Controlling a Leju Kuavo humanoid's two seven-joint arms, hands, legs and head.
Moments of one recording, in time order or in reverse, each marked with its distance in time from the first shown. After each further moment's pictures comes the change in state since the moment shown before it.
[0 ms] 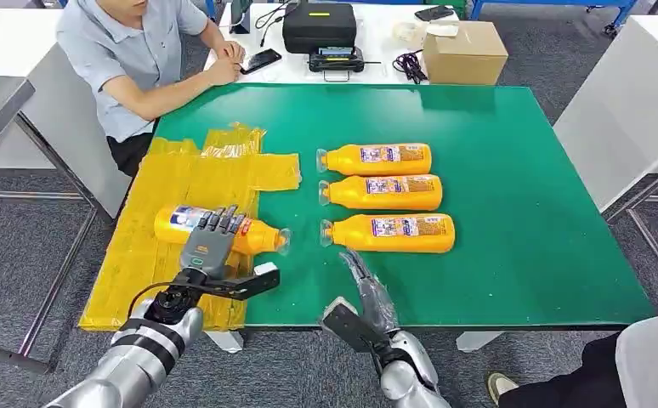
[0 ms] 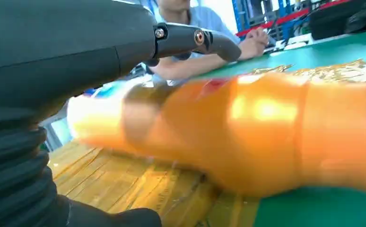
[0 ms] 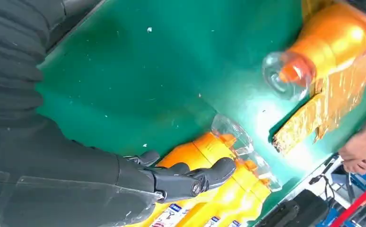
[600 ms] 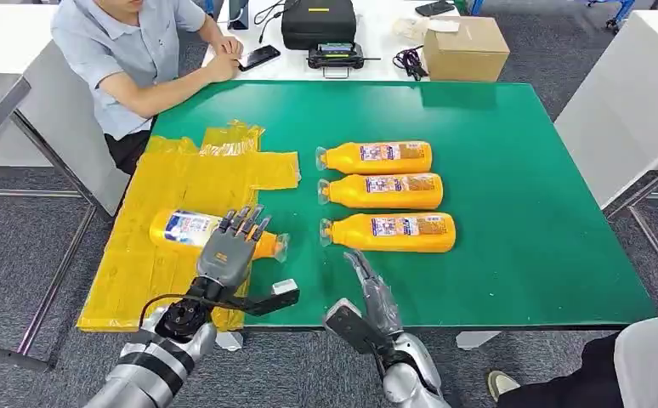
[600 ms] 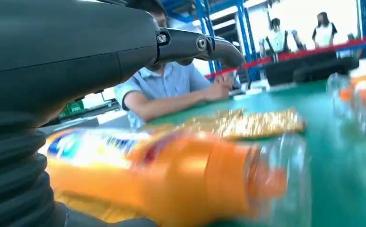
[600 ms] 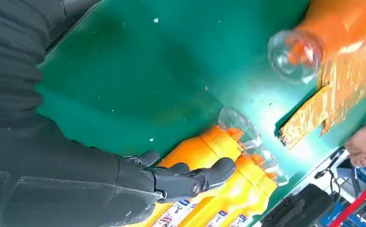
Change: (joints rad) left arm 0.114 -0.001 -0.086 -0.244 -0.031 0.050 -0.004; right arm 0.025 -0.002 -0.018 -0.035 0.014 -0.015 0.003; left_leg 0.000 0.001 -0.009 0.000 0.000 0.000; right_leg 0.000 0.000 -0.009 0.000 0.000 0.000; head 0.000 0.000
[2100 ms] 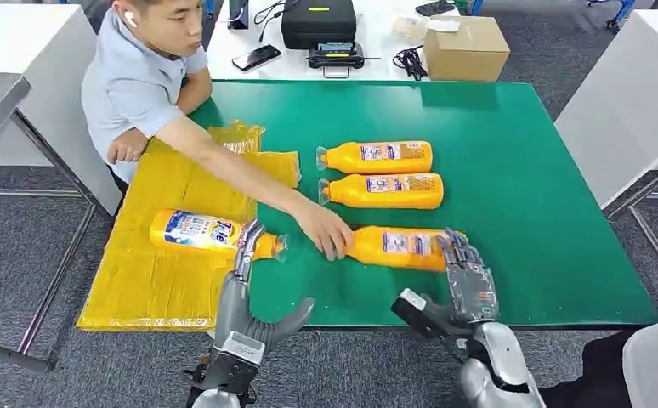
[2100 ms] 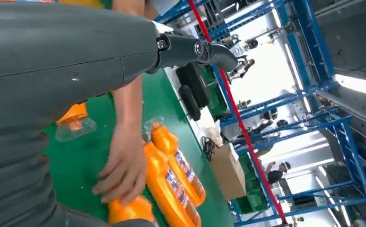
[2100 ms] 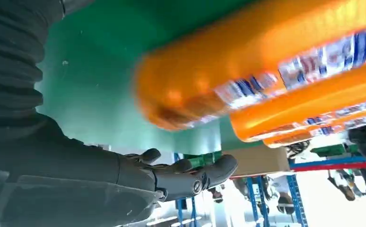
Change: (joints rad) left arm 0.397 -0.127 -0.111 -0.530 1.079 0.091 -0.517; right arm 0.037 -0.257 -0.171 -0.199 0.455 -0.102 0.238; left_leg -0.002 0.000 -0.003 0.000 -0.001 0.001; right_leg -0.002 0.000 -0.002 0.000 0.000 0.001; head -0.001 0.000
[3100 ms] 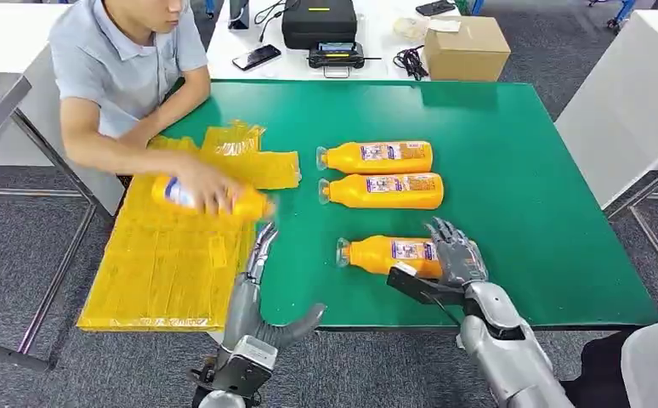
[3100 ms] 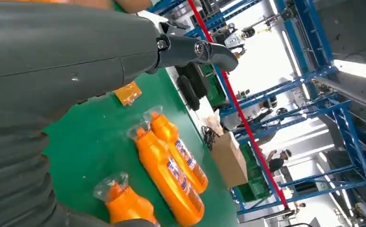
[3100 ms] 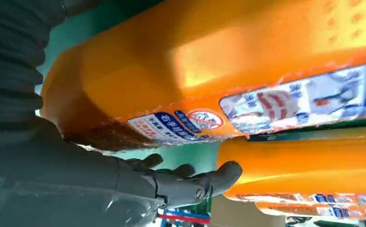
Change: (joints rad) left arm -0.016 0.005 -0.033 0.026 -0.017 -0.006 0.015; right arm -0.259 -0.078 0.155 0.258 -0.050 0.241 0.118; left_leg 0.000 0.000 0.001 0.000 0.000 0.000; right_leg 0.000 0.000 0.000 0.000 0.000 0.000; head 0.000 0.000
